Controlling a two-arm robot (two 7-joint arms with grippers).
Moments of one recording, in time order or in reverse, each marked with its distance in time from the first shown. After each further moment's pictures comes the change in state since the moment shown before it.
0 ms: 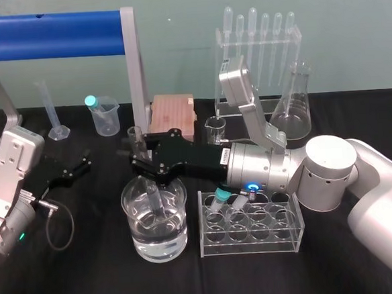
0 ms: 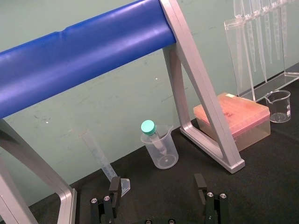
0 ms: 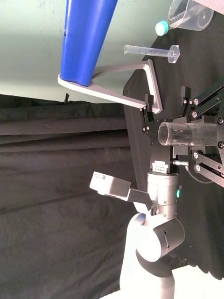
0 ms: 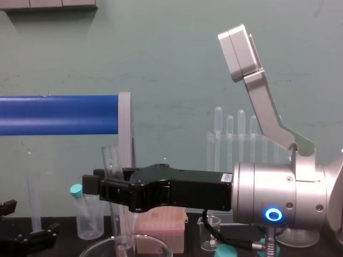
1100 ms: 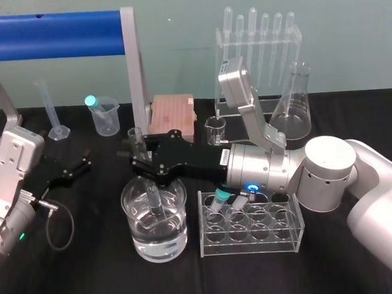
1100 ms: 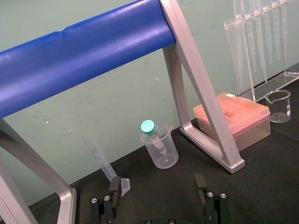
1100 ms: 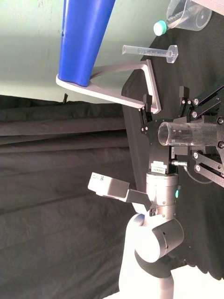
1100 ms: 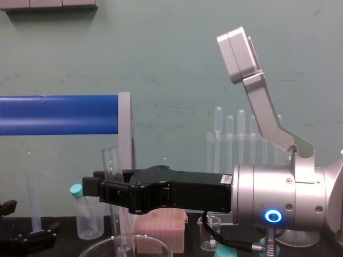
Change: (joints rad) left arm 0.000 0.000 0.000 0.000 0.000 0.000 0.000; right arm 0.000 -0.002 -0.001 0.005 -0.001 0.001 0.000
